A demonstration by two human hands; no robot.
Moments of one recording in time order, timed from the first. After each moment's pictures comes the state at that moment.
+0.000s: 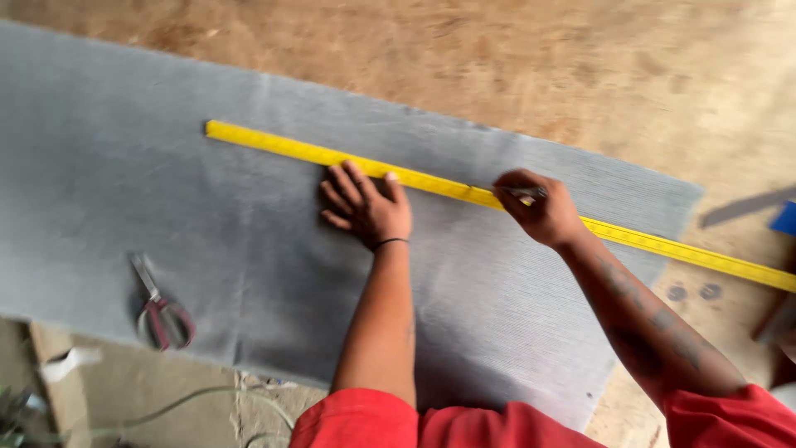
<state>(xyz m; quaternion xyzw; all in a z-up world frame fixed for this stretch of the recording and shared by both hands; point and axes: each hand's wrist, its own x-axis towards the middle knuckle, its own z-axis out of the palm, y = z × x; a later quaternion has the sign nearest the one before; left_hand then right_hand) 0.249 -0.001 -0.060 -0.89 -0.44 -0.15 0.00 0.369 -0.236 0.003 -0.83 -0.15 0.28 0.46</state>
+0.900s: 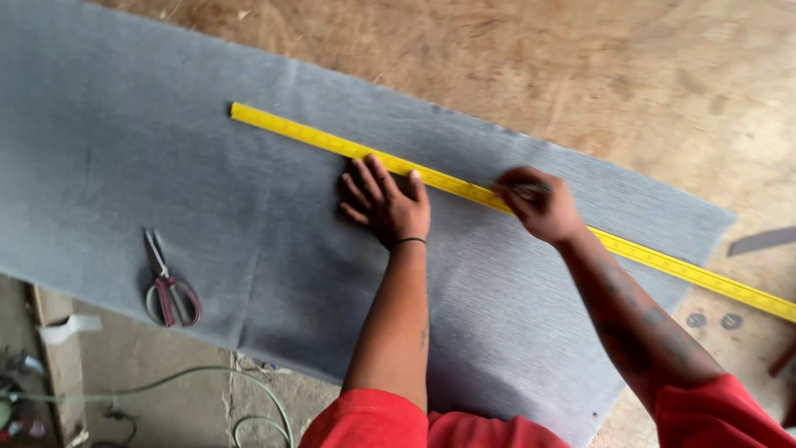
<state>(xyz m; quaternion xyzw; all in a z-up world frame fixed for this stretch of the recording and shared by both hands) 0.252 -0.001 -0.059 -0.88 -0.43 -0.18 0.02 0.371 -0.205 -0.018 -0.78 -0.23 0.23 0.53</state>
